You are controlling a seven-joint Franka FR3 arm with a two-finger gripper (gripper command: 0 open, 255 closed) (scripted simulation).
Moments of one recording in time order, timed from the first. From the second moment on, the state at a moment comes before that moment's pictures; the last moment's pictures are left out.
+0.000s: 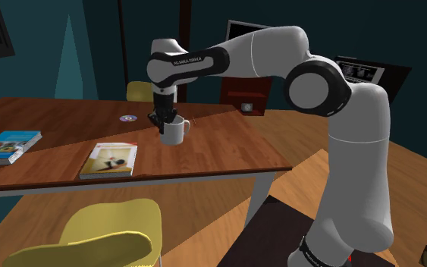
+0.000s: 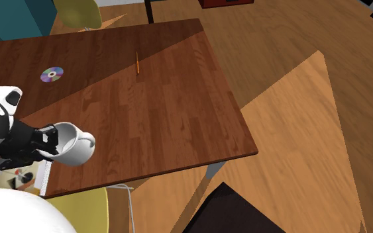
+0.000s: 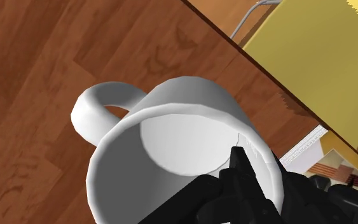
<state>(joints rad) 0.25 0.35 -0.15 -1.52 0.04 1.90 0.12</state>
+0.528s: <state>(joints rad) 0.25 0.37 -0.15 -1.61 0.04 2.00 0.12</state>
